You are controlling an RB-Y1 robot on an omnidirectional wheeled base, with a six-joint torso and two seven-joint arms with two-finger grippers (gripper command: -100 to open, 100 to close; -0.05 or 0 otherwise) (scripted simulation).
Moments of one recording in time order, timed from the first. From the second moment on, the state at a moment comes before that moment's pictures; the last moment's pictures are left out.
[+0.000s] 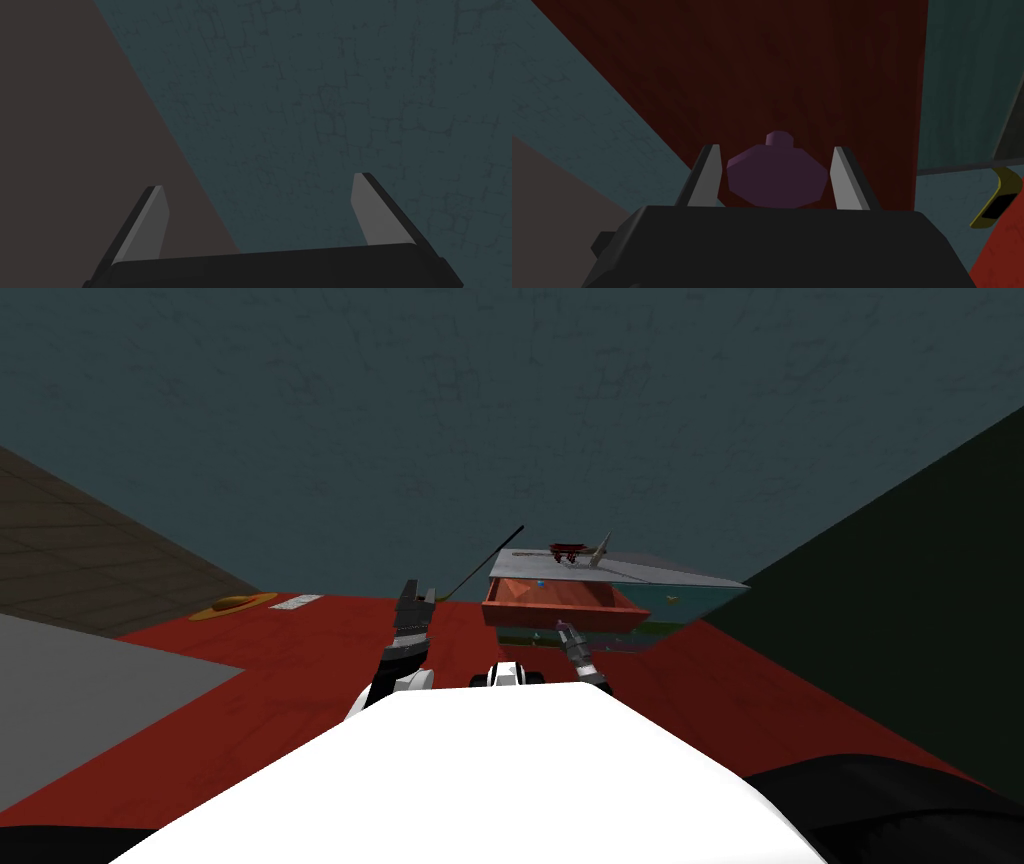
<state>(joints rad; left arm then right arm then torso) 0.55 0.03 -0.02 -2.25 -0.08 -0.47 0.02 0.56 -0.01 -0.20 -1.63 0.63 -0.78 2.09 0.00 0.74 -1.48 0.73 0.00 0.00</state>
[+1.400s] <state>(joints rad) 0.55 0.03 -0.02 -2.25 -0.08 -0.47 0.02 0.62 -0.09 -0.21 -1.79 0.63 -0.66 1.96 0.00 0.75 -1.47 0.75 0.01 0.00</state>
